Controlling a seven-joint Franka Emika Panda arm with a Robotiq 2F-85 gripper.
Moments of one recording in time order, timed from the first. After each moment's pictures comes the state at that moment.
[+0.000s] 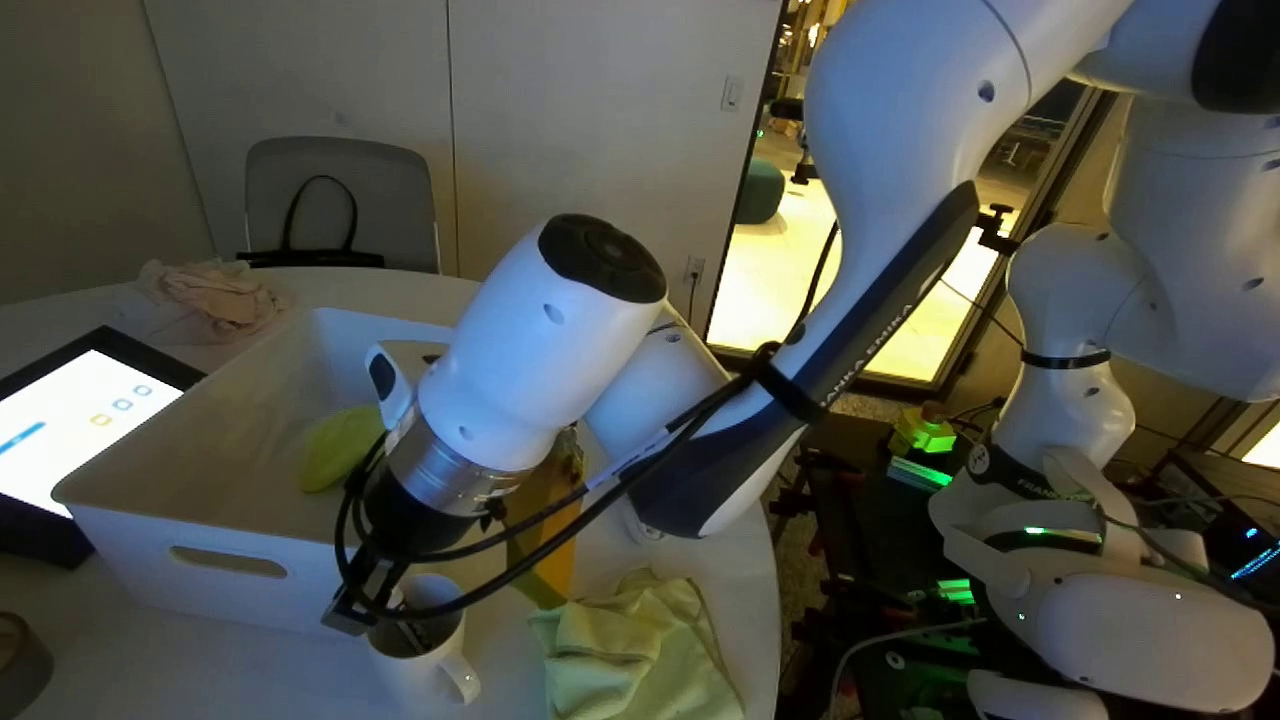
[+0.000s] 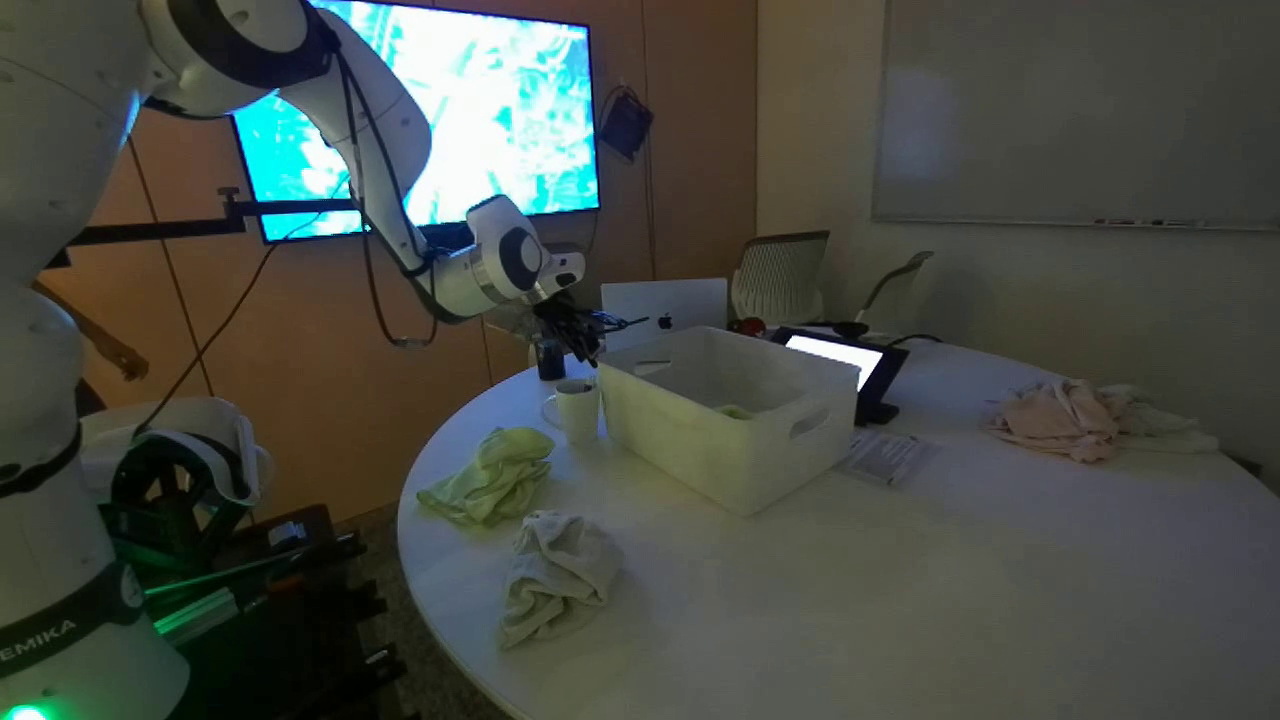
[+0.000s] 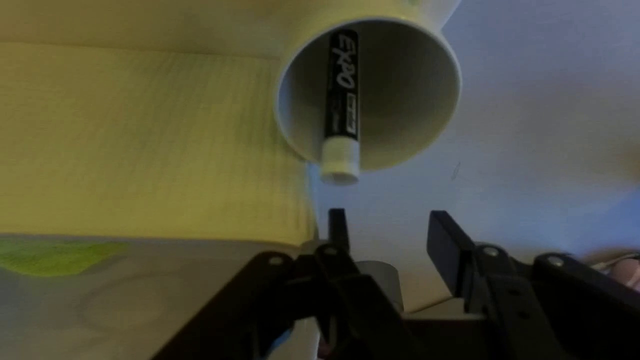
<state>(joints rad) 0.62 0.58 -0.20 -1.93 -0.45 2.99 0.76</state>
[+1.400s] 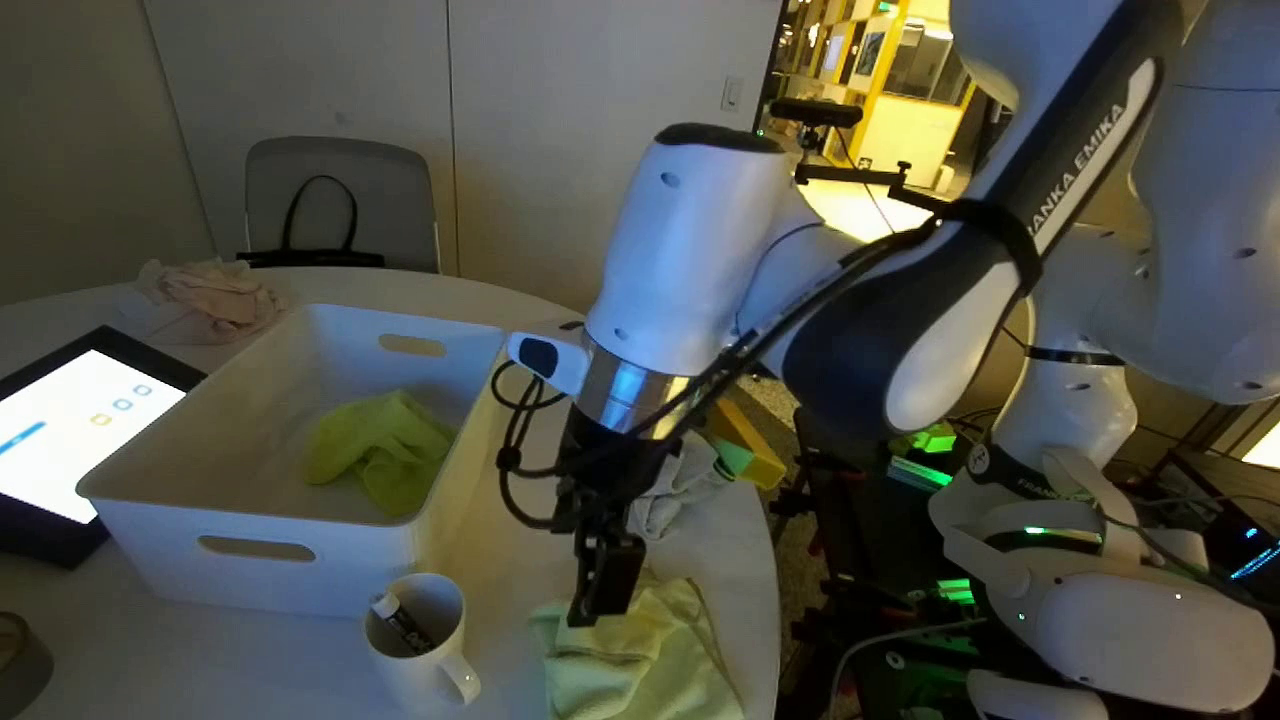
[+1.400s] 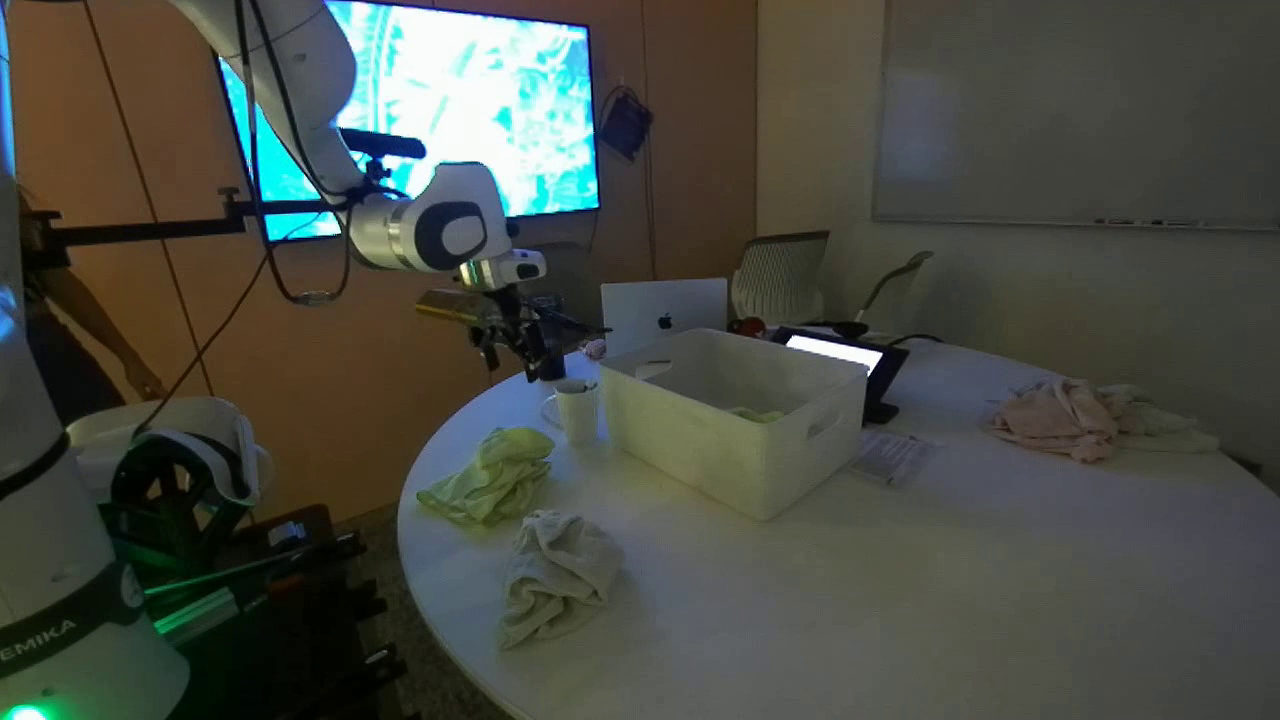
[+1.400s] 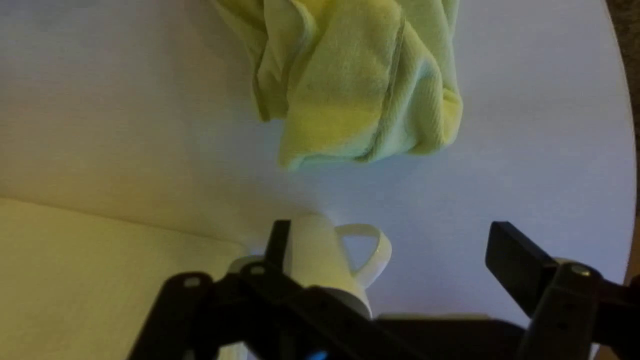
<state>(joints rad) 0.28 0.21 0.22 -2.32 -0.03 2.72 0.07</state>
